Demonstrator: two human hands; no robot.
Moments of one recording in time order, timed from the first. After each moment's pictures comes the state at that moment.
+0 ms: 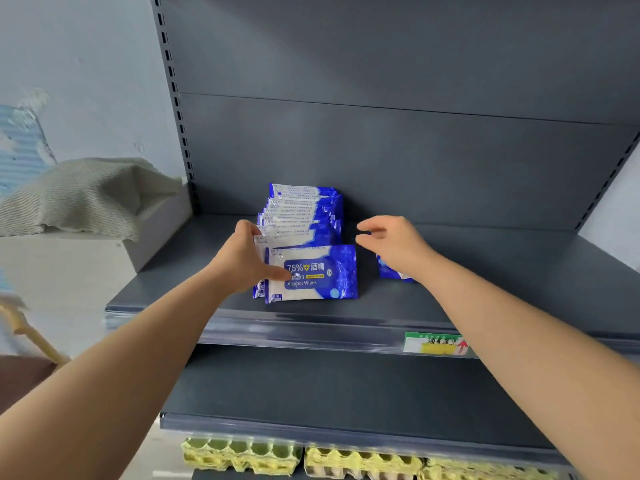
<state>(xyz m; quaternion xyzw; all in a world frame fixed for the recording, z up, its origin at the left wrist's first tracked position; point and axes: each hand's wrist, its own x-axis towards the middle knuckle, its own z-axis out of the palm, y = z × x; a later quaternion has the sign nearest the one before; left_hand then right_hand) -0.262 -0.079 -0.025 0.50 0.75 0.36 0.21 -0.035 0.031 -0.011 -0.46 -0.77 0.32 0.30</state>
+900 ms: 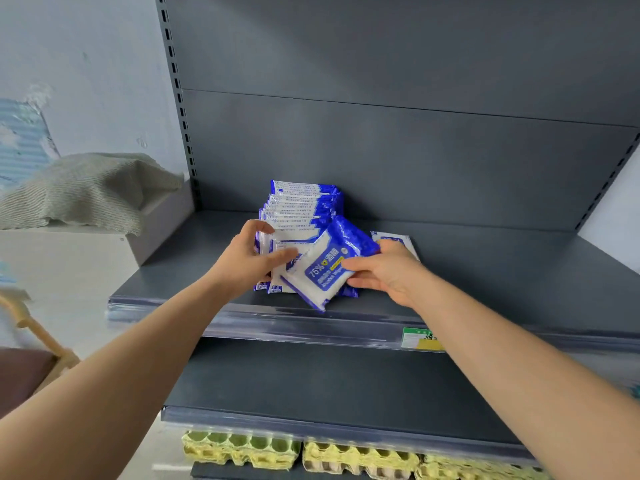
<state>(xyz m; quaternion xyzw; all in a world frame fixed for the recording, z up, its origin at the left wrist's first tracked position) -0.255 -0.087 -0.039 0.50 0.69 0.45 0.25 -0.042 -0.001 -0.028 -0.46 -0.56 0.62 0.31</state>
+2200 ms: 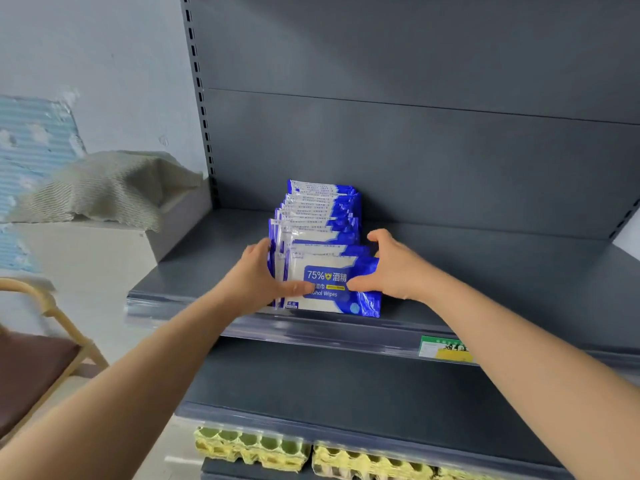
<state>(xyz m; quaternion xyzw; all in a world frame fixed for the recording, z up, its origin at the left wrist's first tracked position) -0.262 -0.104 -0.052 0.53 0.72 0.37 0.25 -0.046 -0.002 -0.018 -0.46 -0.82 0.31 0.14</state>
